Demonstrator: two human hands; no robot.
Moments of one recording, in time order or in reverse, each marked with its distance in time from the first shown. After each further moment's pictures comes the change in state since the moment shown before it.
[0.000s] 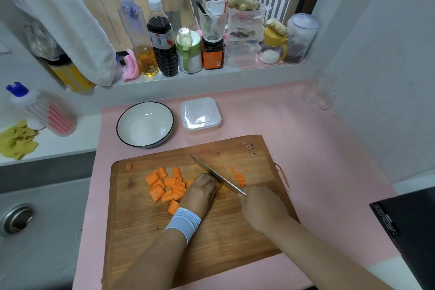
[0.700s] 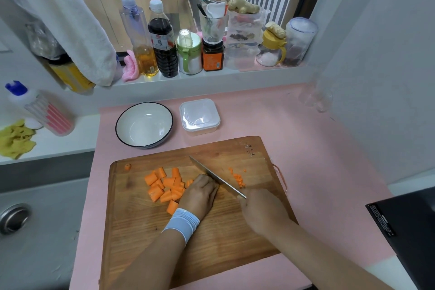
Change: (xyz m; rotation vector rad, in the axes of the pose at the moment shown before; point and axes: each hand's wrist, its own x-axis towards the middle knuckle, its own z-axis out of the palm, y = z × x) left_hand -0.001 0.003 -0.002 -0.002 0.003 0.004; right_hand -0.003 0.007 0.005 -0.025 0.026 -0.022
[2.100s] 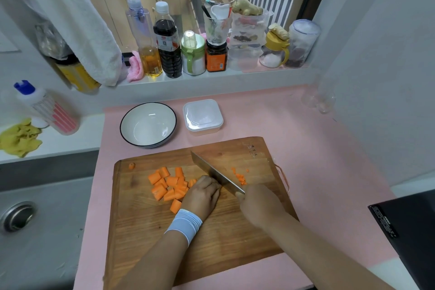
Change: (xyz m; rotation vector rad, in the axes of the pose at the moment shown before) left_hand -0.004 0.003 -0.004 0.023 0.010 0.005; right_hand 0.016 -0.006 0.006 0.043 -0.044 0.028
